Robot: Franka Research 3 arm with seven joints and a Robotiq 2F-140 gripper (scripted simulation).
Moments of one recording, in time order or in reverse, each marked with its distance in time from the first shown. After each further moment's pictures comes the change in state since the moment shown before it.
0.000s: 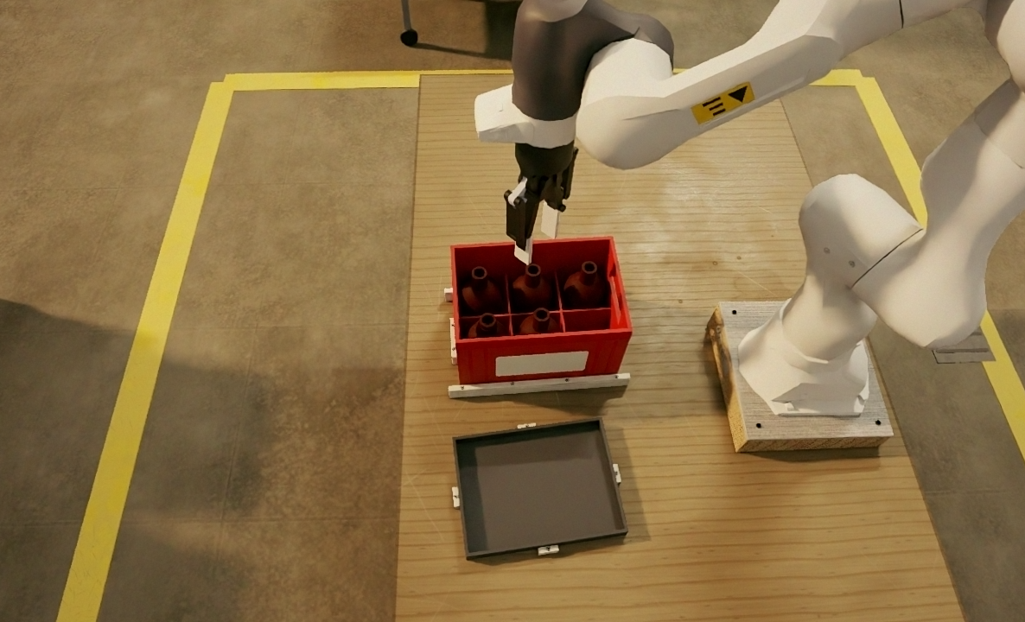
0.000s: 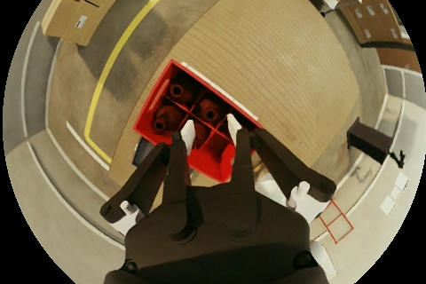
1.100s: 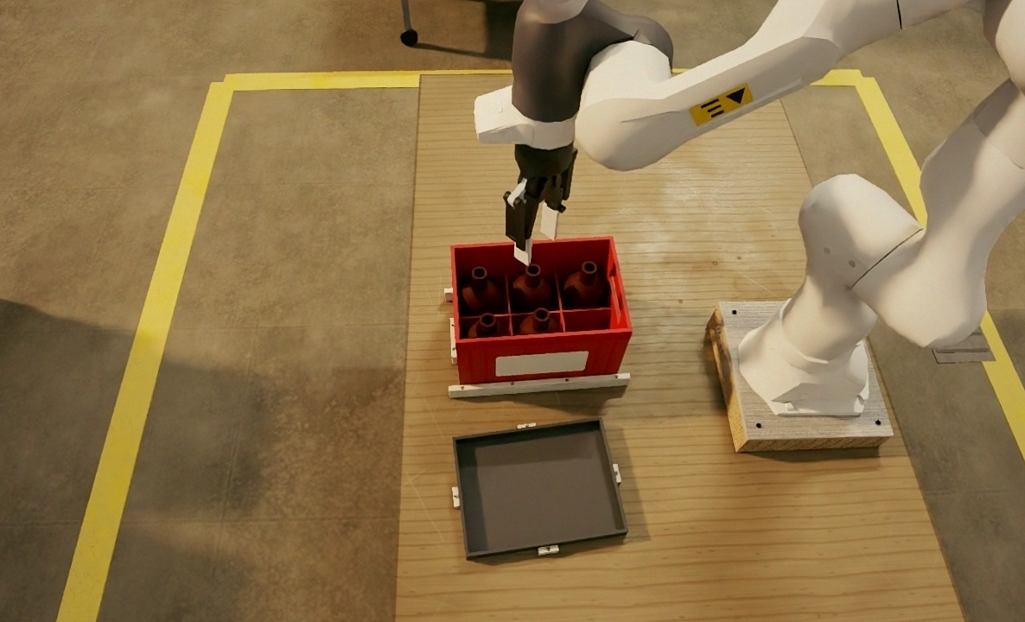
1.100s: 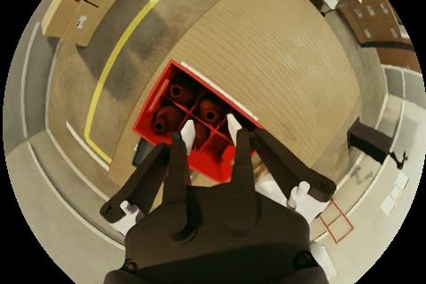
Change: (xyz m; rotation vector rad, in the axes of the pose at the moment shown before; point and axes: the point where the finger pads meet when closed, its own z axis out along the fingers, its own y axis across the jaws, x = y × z) arm 0.001 0.000 0.003 0.000 0.001 0.002
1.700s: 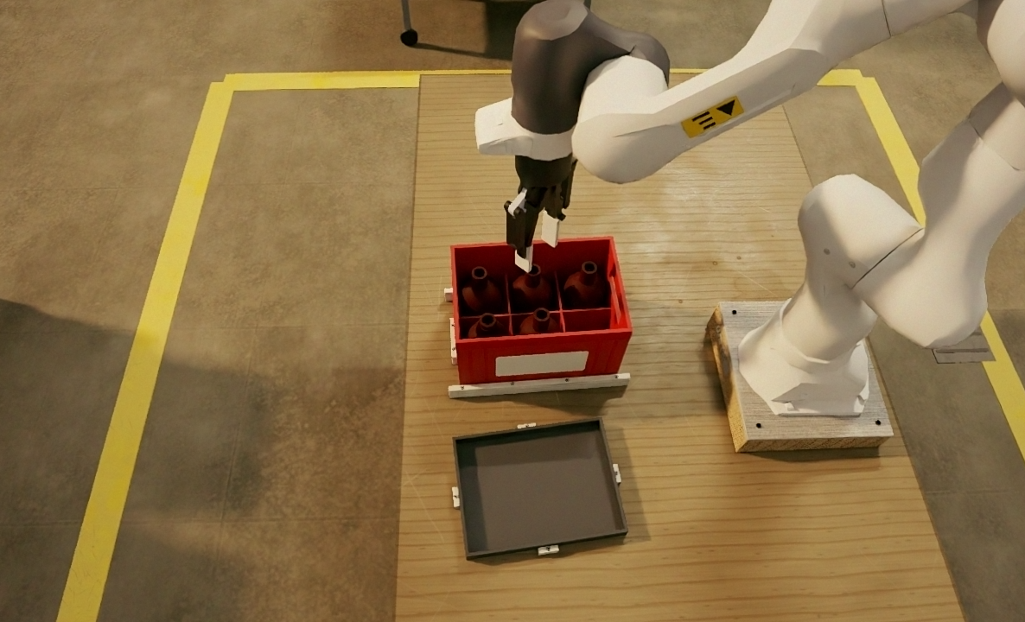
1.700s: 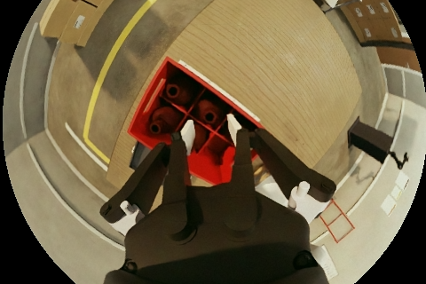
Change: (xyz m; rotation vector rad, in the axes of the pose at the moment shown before) arm -0.002 0.001 0.019 -0.004 -0.005 0.004
